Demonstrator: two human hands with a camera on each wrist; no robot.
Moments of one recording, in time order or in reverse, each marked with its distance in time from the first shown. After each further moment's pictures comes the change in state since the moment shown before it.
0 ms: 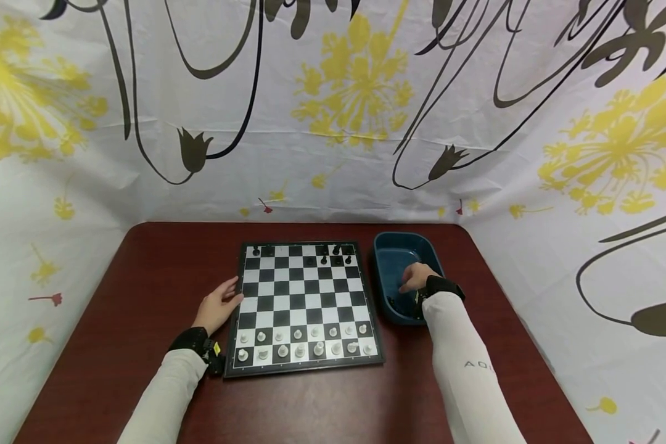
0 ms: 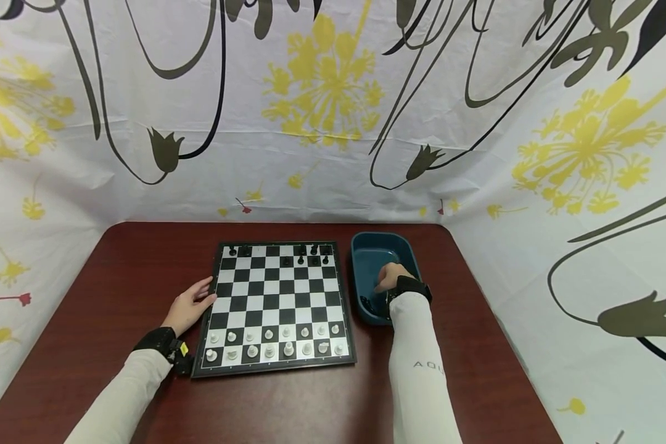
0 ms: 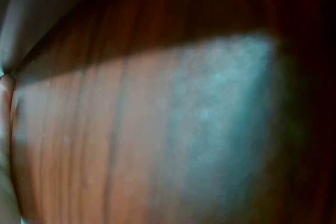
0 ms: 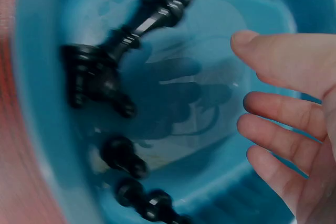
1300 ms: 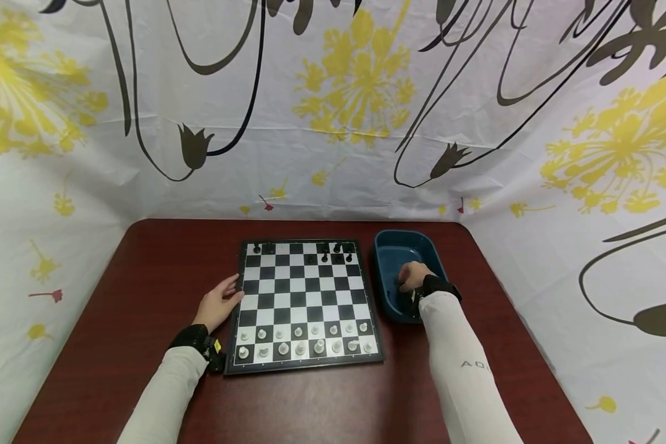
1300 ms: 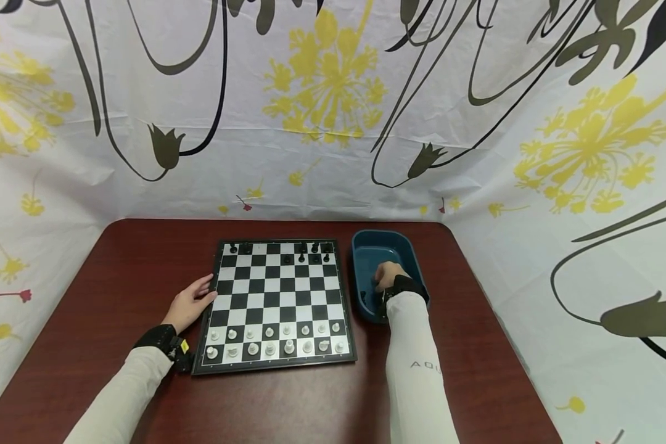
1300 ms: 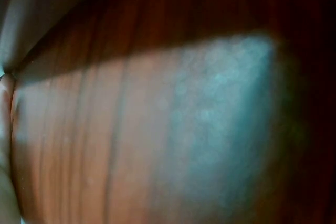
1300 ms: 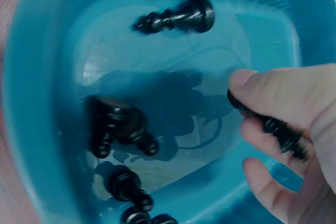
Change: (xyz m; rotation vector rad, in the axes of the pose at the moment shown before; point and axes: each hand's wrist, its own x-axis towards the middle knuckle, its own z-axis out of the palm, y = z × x) left_hand 0.001 0.000 0.000 -0.013 0.002 0.000; right_hand 0.033 0.024 0.014 0.041 -0.013 -0.066
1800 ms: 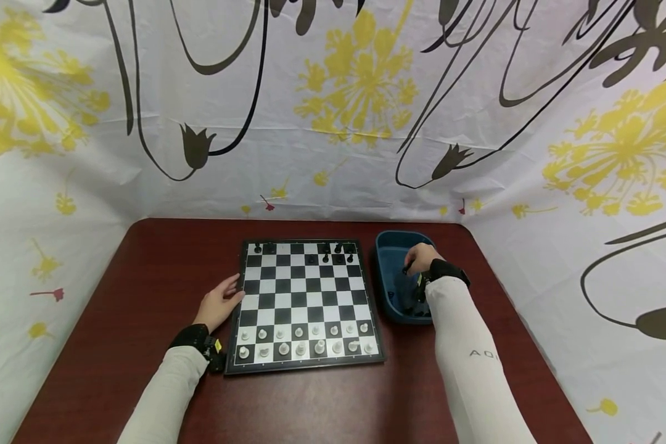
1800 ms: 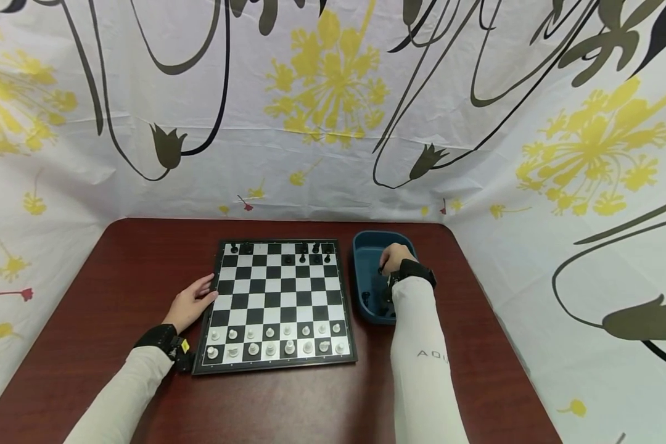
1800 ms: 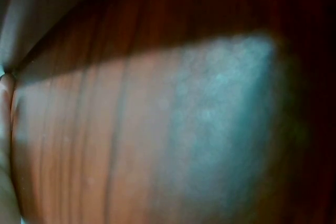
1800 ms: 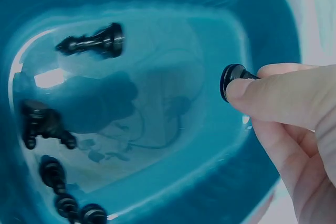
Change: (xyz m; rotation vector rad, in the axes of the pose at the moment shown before) left_hand 0.000 0.000 0.000 0.002 0.003 0.004; right_hand -0.031 -0.048 -0.048 0.006 0.089 0.007
